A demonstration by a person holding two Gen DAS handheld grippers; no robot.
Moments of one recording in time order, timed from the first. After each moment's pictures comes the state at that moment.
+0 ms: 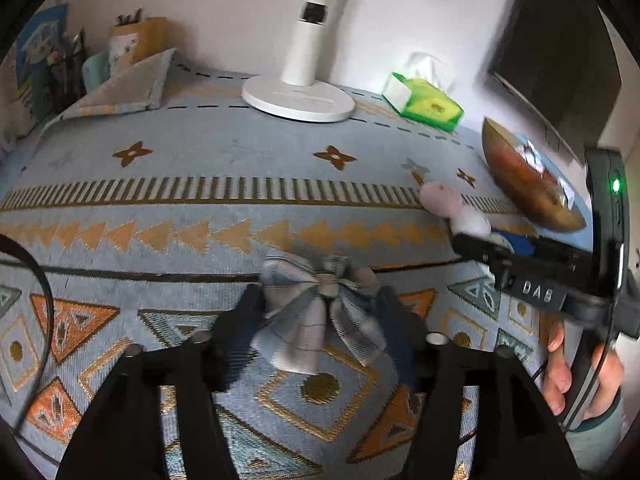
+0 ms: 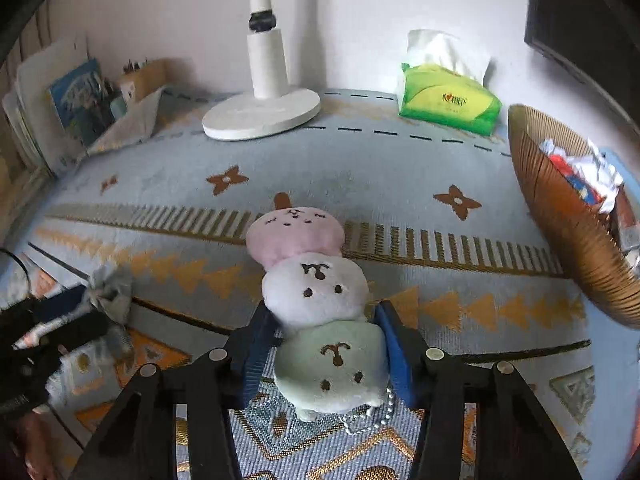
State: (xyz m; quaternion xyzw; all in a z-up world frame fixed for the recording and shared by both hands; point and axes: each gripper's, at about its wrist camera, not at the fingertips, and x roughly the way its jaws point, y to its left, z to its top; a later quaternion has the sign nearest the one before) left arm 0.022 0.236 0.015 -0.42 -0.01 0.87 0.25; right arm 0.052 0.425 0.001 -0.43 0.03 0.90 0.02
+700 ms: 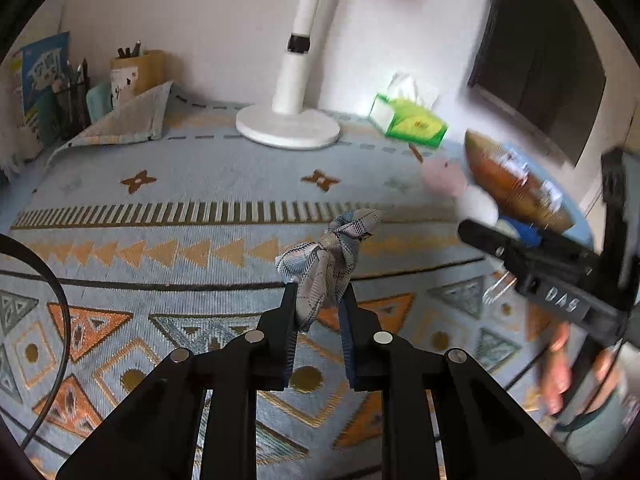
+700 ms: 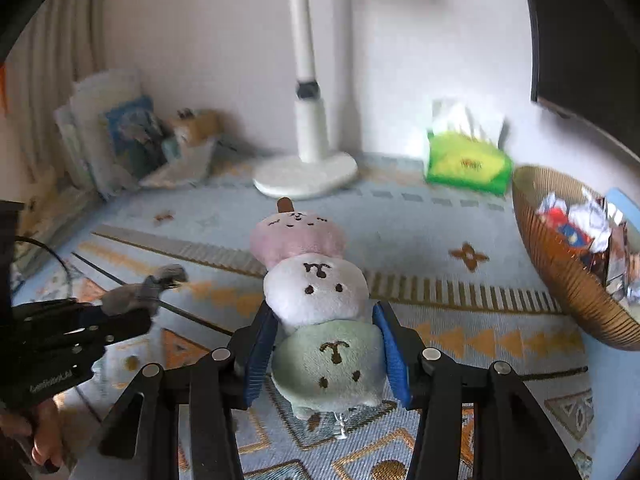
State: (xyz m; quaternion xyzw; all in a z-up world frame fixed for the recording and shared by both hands) left arm 0.042 0.227 0.035 -0.37 -0.02 0.89 0.25; right arm 0.090 0.415 0.032 -0.32 0.02 0.95 -0.03
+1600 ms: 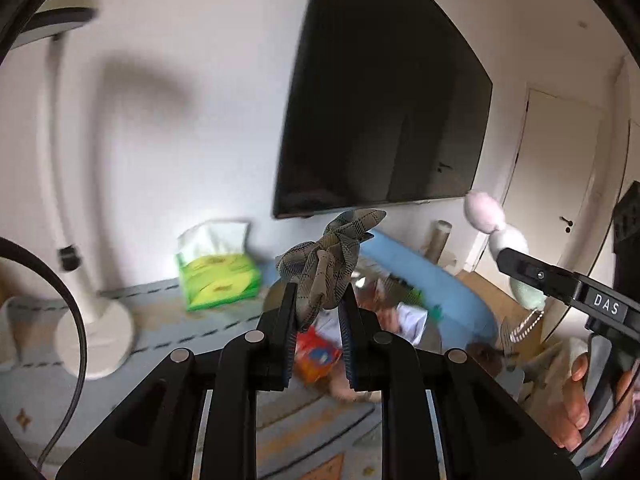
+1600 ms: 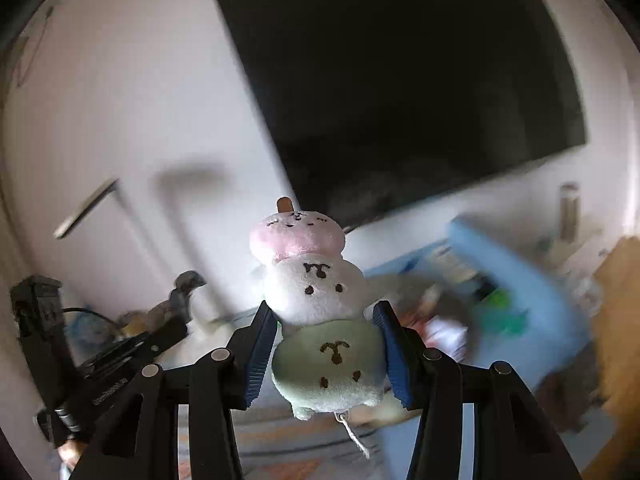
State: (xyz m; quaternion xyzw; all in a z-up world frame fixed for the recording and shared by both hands) left arm 0.020 0.467 0.208 -0.23 0.02 0.87 0.44; right arm 0.198 0.623 0.213 -0.18 0.18 0.95 0.16
